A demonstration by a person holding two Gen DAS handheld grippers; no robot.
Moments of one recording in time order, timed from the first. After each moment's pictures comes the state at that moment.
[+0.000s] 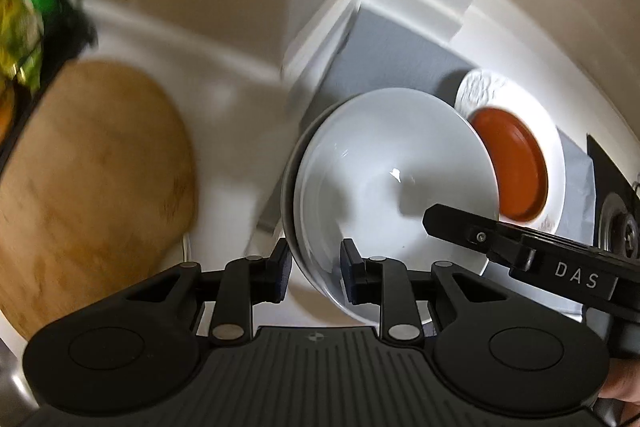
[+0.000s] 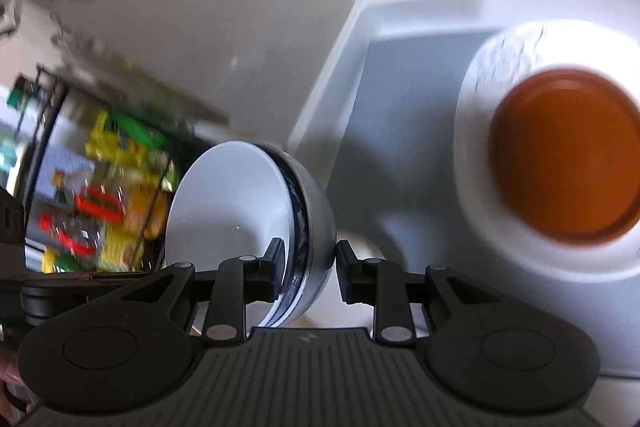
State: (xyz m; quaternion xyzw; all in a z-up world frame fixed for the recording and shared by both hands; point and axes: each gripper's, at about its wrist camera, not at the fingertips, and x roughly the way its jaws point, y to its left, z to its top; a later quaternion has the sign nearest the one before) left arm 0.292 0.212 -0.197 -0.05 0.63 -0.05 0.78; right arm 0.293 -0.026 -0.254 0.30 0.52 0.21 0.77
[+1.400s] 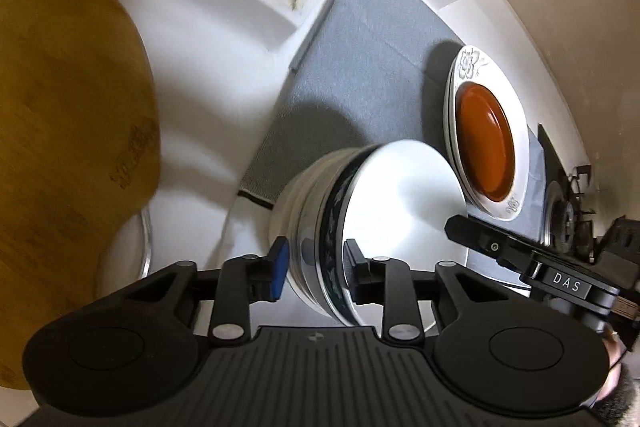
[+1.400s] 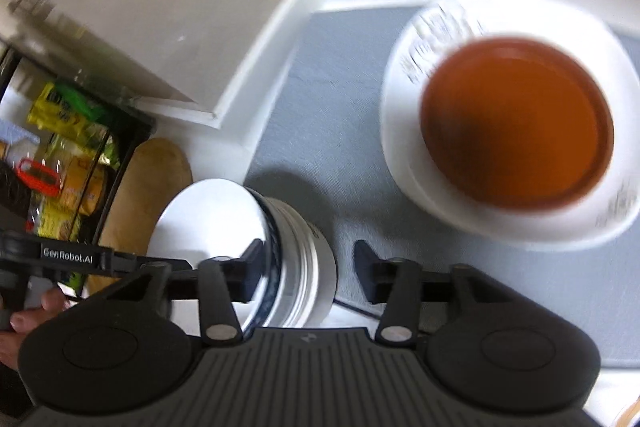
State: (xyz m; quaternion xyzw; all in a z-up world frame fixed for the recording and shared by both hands) left arm 0.316 0.271 -0.264 -0.17 0.67 -0.15 0.71; right arm 0.275 -0.043 -0.300 0.28 0.54 0.15 0.78
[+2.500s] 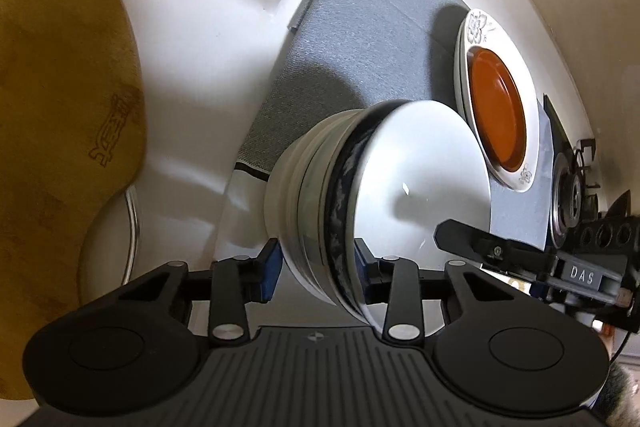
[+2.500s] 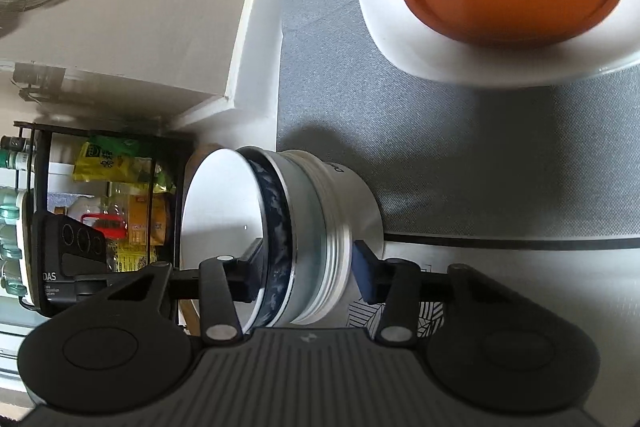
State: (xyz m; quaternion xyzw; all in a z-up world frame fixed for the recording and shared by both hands) left arm 0.316 0.260 -0.293 -0.15 0.69 -0.17 0.69; right arm 0.242 -0.038 -0.351 0.45 0.53 0.18 0.70
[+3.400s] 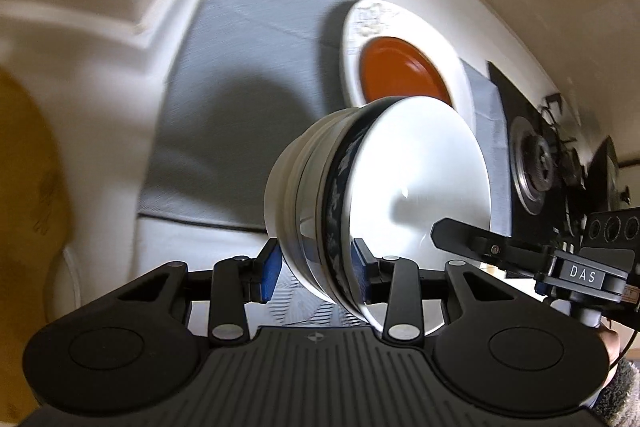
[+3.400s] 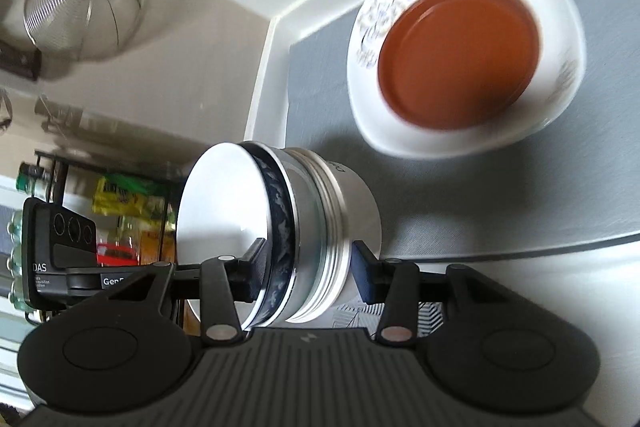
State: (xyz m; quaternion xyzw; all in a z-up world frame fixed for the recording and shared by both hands) left arm 0.322 0.183 -0.238 -0.08 0.66 -0.25 0.70; right arm 0.202 -0.112 -0.286 0.44 0.47 0.12 0.75
